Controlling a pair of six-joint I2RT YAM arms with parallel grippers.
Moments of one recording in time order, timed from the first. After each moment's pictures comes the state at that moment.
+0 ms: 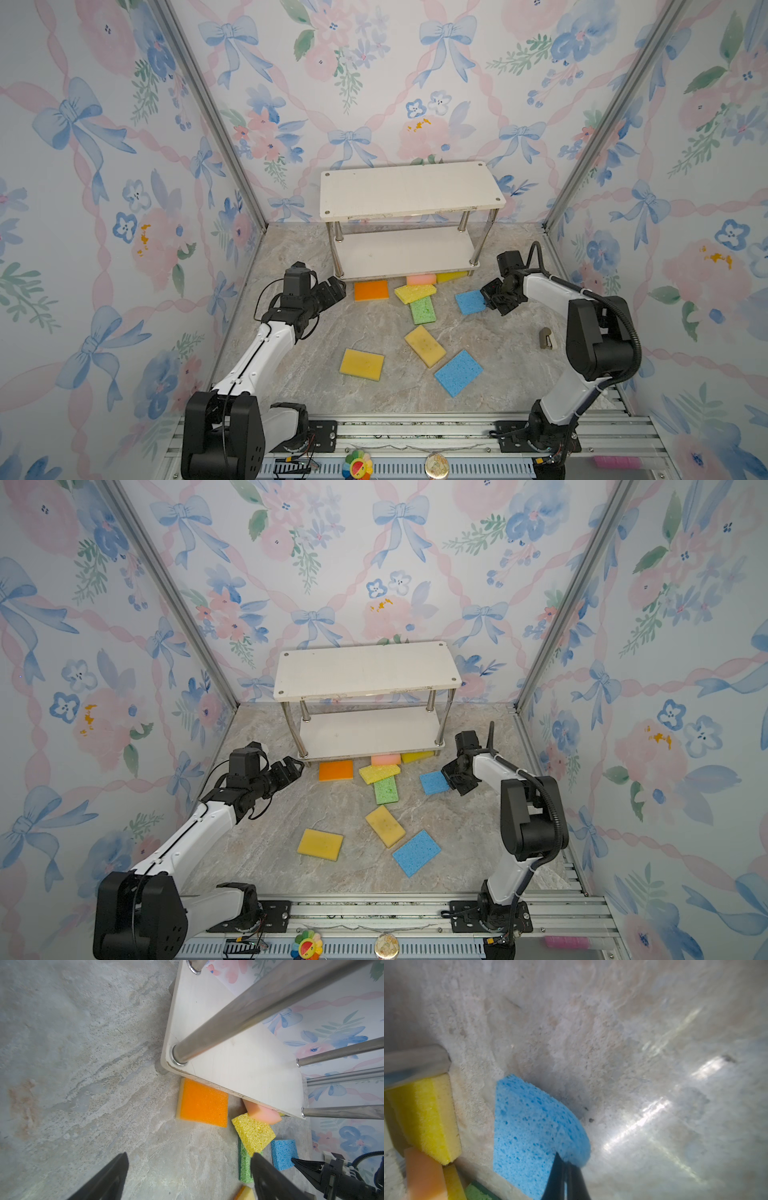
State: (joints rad) left arm -0.08 1.18 0.72 -0.24 0.23 -0.66; right arm 0.11 1.74 1.12 -0.61 -0.09 1.06
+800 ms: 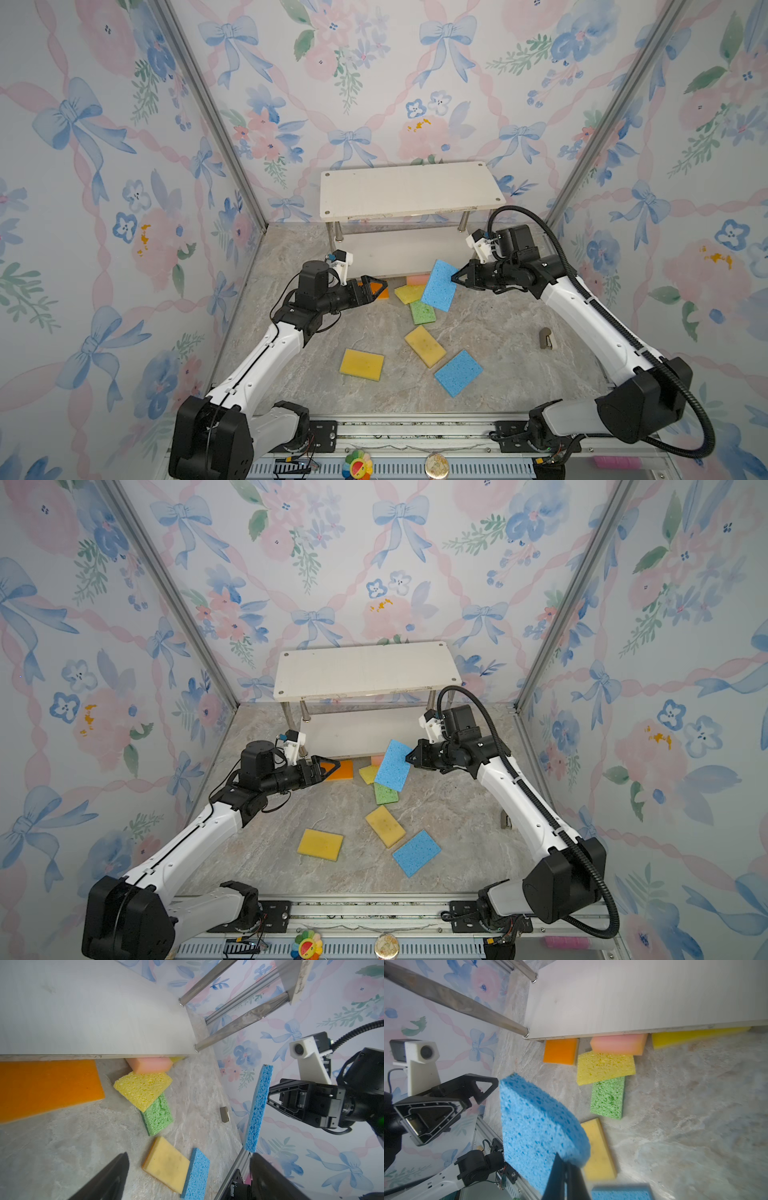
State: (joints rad) left arm -0.30 1.15 0.78 -0.09 0.63 -0.68; right arm 0.37 1.41 1.36 -0.79 -0.53 0.38
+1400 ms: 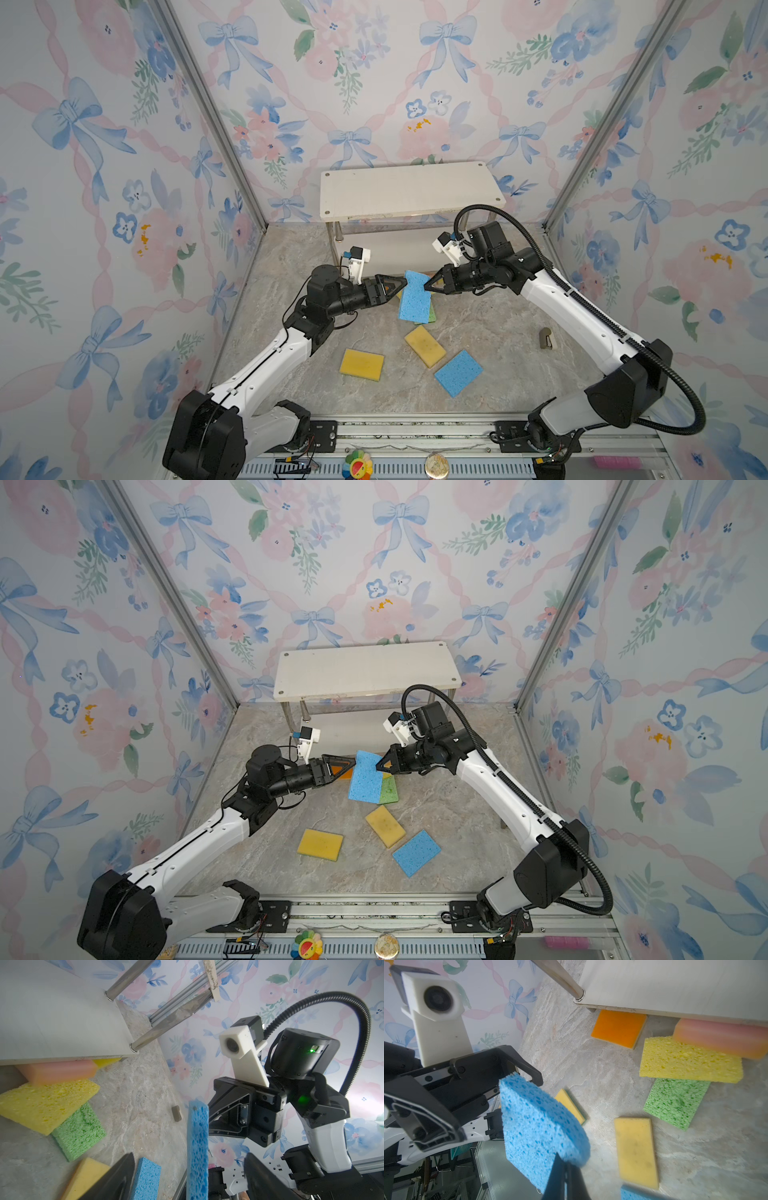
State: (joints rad) left arm -0.44 1.14 0.73 0.25 0.68 -0.92; right arm 0.54 1.51 1.48 -0.84 -0.63 0.34
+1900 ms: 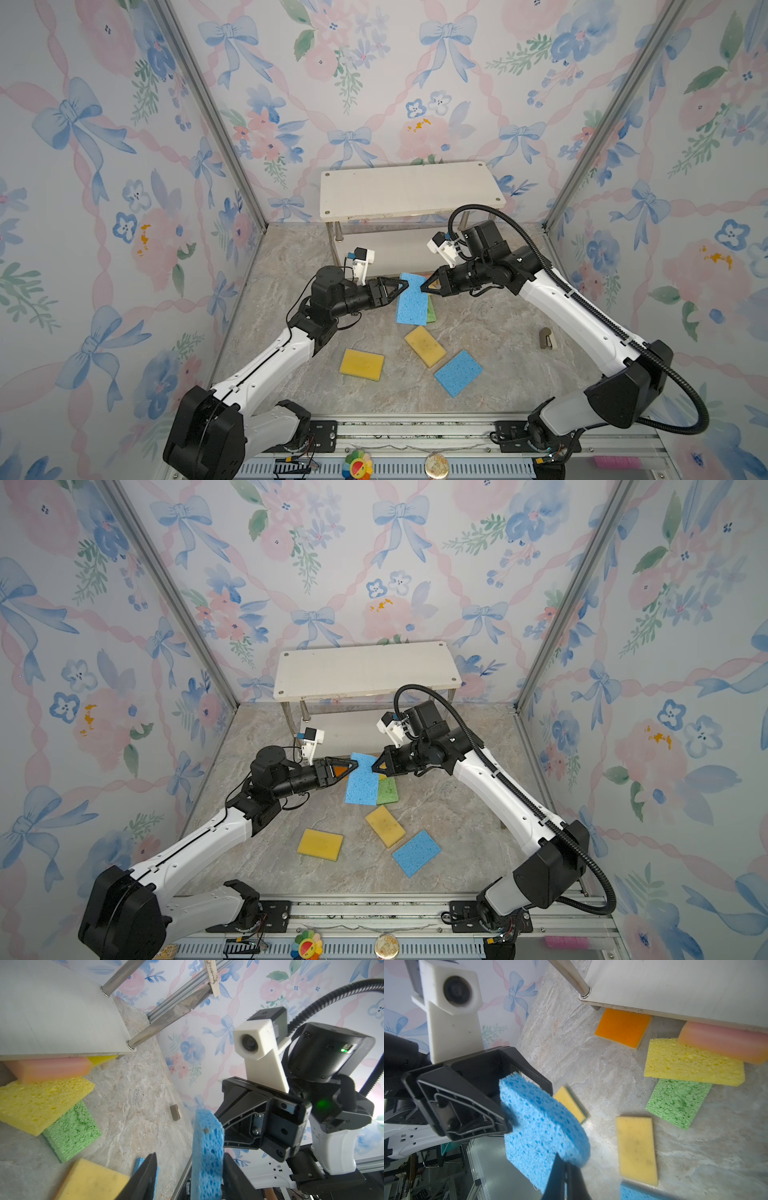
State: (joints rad) left arm -0.47 1.16 0.73 0.26 0.66 -0.93; right arm 0.59 1.52 1.55 -0.90 -0.57 0.32
